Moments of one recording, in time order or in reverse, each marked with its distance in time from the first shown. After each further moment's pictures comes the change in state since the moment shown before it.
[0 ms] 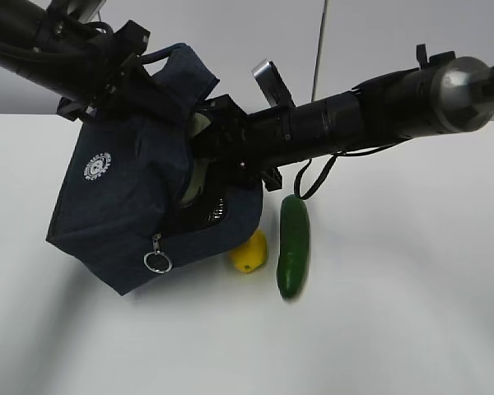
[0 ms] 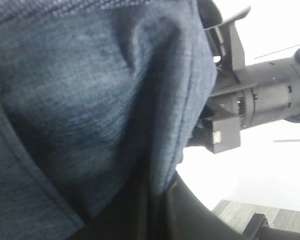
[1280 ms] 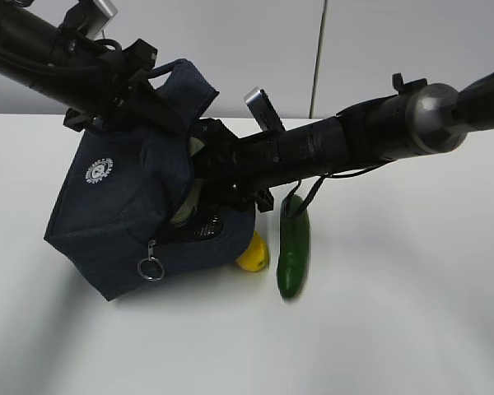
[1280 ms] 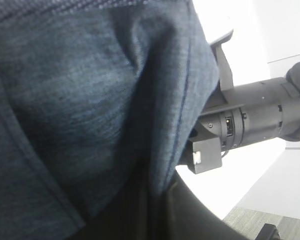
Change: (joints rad) left arm 0.000 0.048 0.000 0.000 -0.042 0.004; right arm 0.020 0.076 -0.004 0.047 -0.015 -0.010
